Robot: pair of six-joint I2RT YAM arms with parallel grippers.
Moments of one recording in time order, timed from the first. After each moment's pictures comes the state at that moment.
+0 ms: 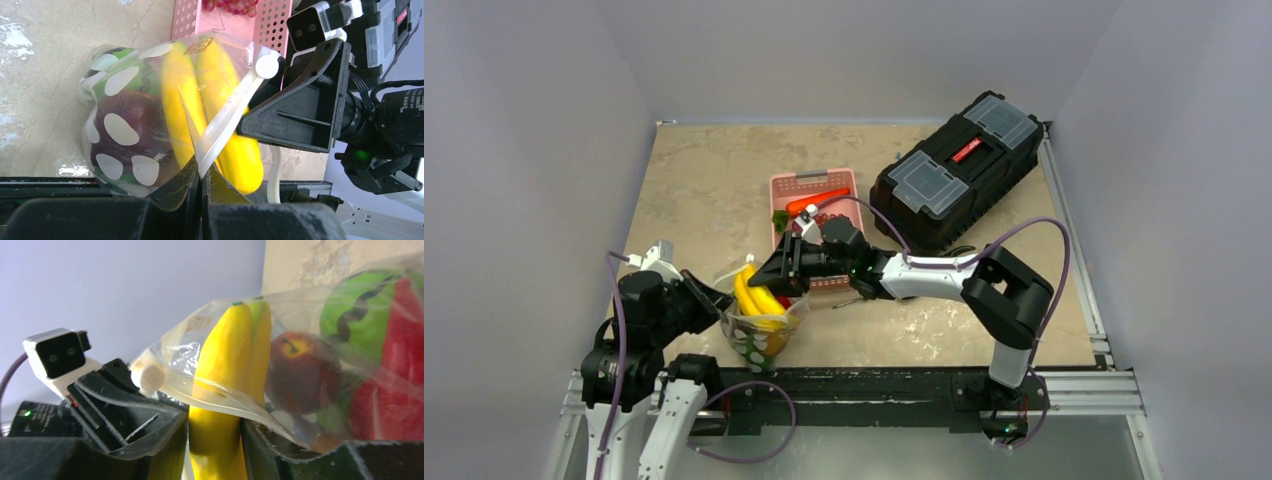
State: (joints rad) left arm -0.09 0.38 0.87 -1.12 0.22 -0.76; right arm 1.00 1.81 1.06 0.57 -0.53 1.52
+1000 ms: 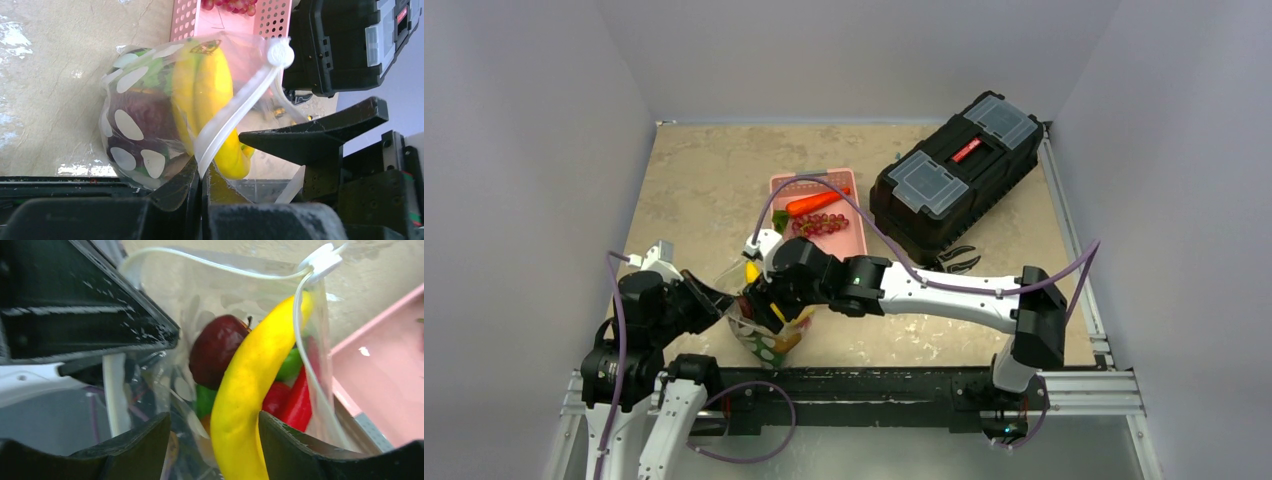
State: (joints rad) left arm -0.09 0.38 0.87 -1.12 0.22 -0.76; right arm 1.26 1.69 1.45 -0.35 -0.03 0.35
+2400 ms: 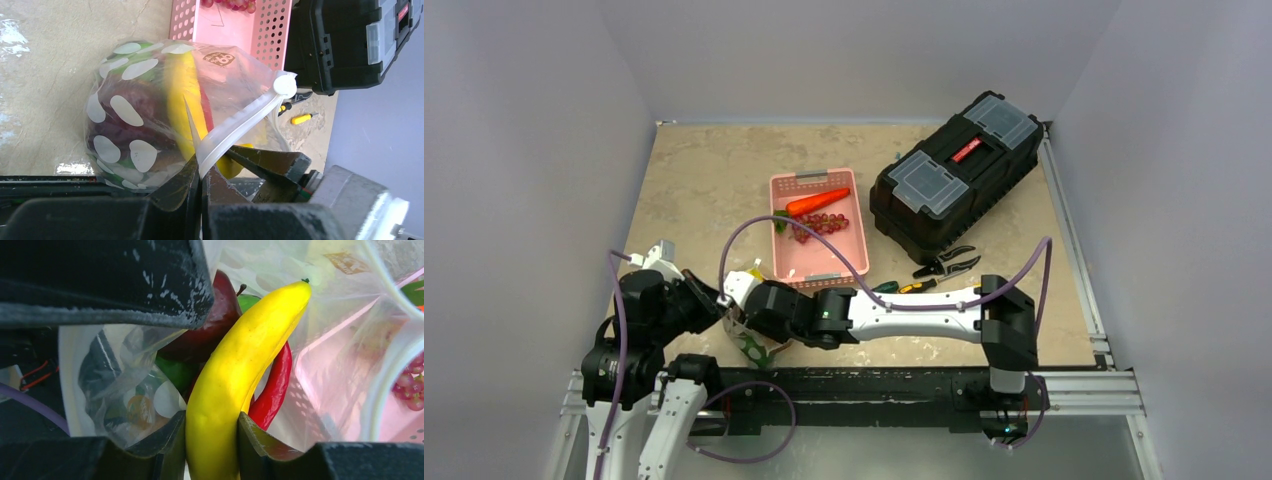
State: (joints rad) left arm -0.09 0.39 0.87 -1.12 0.23 -0.76; right arm 1.41 1.84 1.49 -0.42 0.35 0.06
